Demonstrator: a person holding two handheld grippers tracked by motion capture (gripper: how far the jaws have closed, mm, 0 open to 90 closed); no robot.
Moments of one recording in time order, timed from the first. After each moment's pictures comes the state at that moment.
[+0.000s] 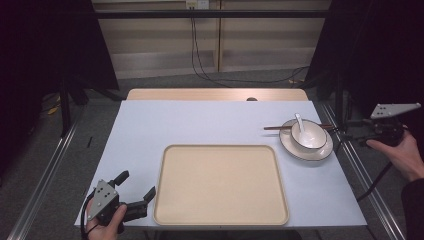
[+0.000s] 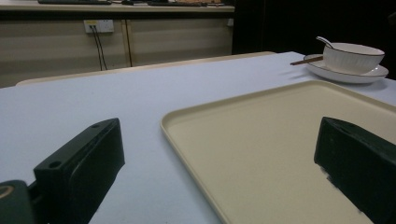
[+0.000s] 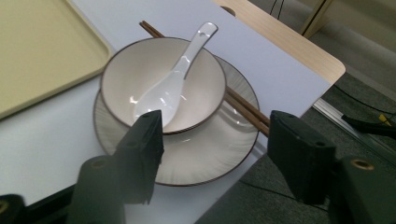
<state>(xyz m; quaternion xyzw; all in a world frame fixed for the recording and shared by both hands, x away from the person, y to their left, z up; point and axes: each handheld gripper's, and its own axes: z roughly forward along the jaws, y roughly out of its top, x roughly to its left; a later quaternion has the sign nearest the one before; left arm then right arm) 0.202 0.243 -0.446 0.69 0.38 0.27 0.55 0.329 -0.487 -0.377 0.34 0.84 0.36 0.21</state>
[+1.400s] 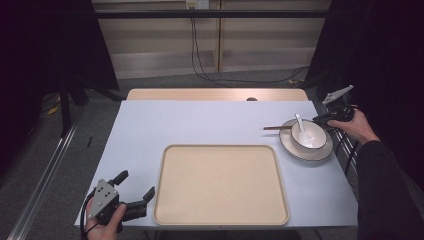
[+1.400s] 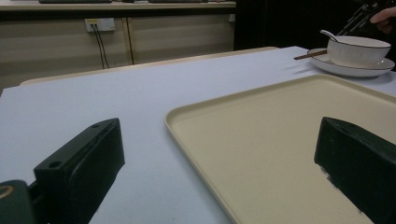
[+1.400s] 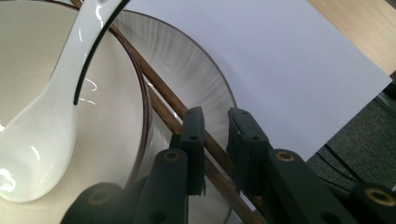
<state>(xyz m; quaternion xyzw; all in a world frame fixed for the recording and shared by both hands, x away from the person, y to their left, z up) 0.203 0.246 -0.447 0.70 0.37 0.28 0.54 0.446 -0.448 -0.432 0.35 0.89 0.26 0.13</state>
